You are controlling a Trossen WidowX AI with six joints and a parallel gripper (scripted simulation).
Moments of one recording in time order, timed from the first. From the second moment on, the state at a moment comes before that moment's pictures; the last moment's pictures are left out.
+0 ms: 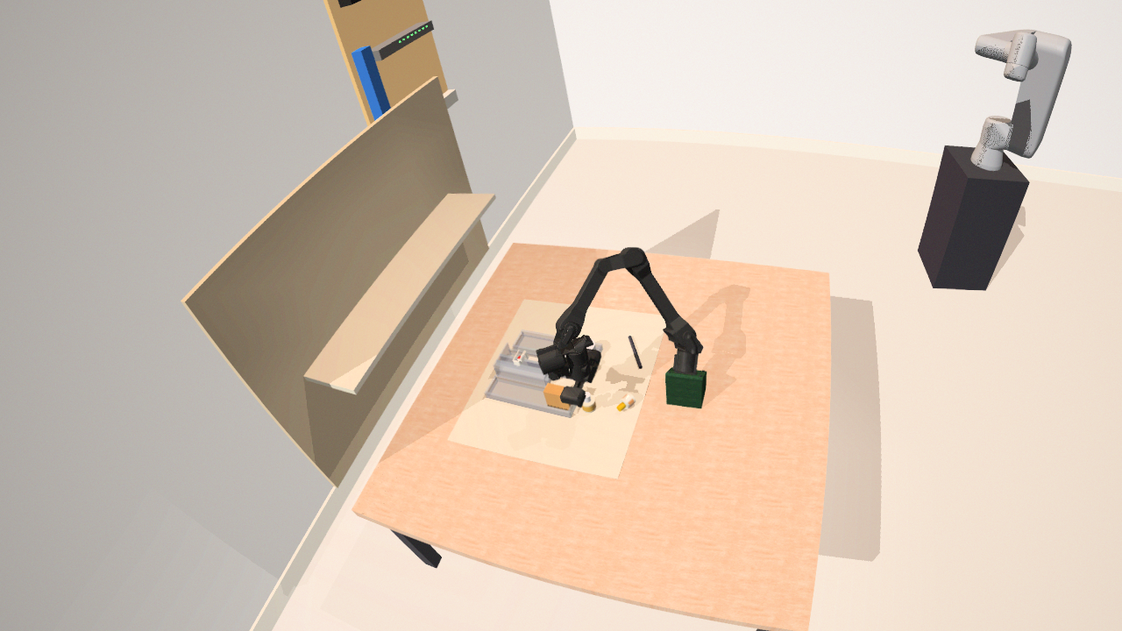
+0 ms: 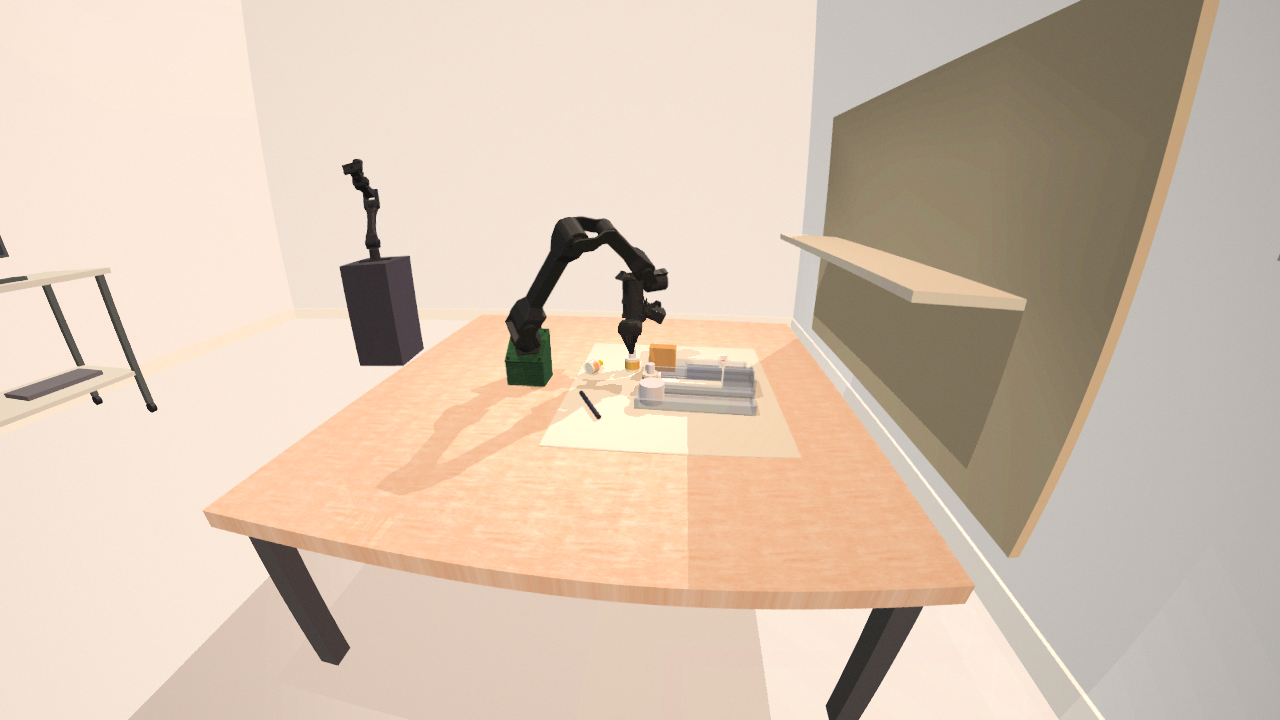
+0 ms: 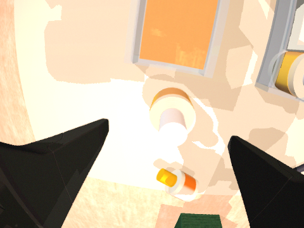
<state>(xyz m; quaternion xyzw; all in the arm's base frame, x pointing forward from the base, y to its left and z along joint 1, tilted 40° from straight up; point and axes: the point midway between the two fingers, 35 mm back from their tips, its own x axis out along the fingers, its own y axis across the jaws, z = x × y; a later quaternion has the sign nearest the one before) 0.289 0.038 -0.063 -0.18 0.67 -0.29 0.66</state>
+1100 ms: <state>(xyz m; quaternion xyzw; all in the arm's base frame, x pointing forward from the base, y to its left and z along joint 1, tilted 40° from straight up) 0.283 0.011 -0.094 -0.18 0.67 -0.29 0.66</state>
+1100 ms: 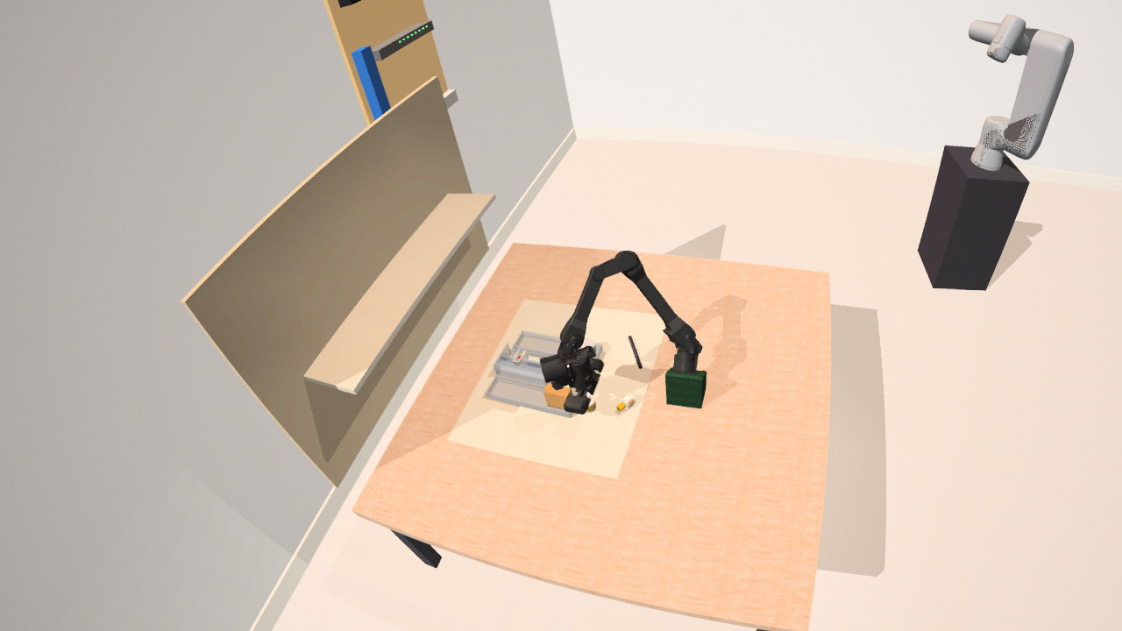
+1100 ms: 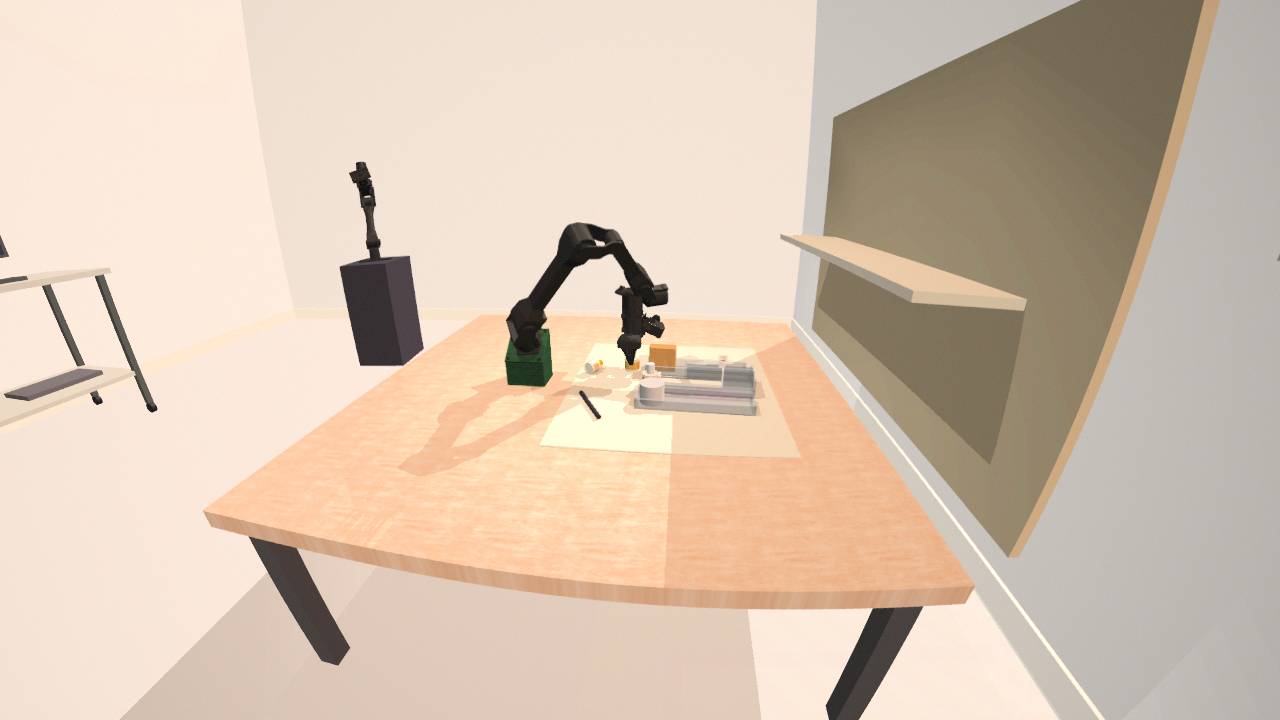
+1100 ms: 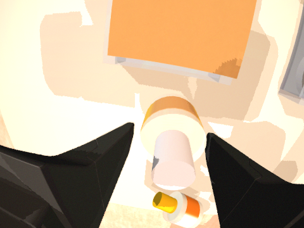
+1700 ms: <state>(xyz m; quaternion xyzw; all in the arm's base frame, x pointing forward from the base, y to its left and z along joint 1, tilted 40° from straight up) 0.280 0.024 -0.077 -0.19 0.68 -0.28 0.65</state>
